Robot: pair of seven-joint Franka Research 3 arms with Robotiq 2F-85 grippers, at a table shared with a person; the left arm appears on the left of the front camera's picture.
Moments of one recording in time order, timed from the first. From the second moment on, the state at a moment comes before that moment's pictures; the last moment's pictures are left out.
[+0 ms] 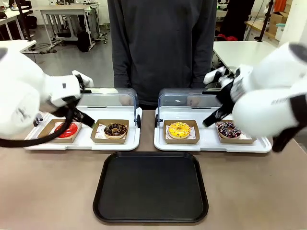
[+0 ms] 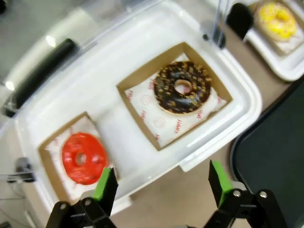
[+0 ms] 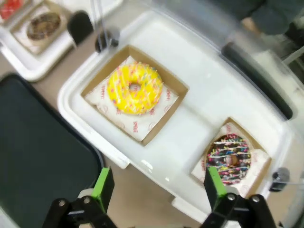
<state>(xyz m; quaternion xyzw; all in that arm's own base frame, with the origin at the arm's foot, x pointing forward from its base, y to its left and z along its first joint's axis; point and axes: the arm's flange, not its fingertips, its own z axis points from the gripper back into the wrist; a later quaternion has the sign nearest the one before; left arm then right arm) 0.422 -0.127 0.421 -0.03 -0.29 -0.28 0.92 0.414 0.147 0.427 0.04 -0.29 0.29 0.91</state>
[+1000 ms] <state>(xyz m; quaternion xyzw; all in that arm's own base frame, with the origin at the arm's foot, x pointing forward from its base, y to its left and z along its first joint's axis) 0.415 0.141 0.475 -0.29 -0.41 -0.39 0.77 0.351 -0.147 0.525 0.23 -0.43 0.35 0.80</state>
